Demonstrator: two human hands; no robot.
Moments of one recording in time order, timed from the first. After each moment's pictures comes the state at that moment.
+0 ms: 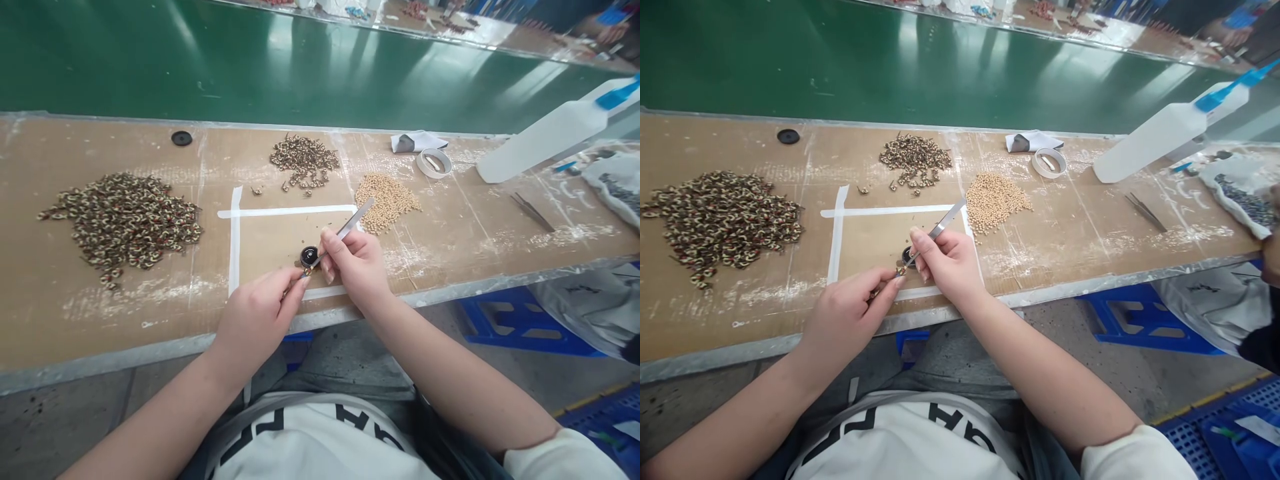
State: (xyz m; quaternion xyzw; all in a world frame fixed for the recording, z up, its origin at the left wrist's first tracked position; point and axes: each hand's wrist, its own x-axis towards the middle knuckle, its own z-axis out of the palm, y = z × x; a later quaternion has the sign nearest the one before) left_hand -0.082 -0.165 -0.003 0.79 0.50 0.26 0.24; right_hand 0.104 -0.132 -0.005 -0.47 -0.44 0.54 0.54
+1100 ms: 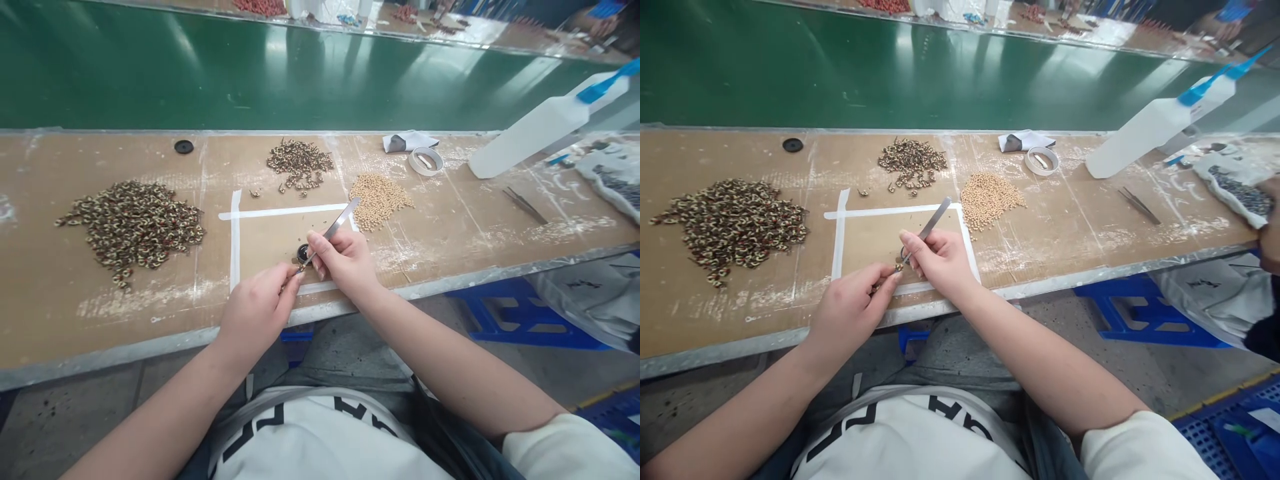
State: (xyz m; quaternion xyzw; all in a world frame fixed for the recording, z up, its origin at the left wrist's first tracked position) left_hand -0.083 -0.165 -0.001 0.79 0.52 0.23 0.25; right_hand 0.102 -0.131 -0.004 -0.47 -0.48 0.53 0.51
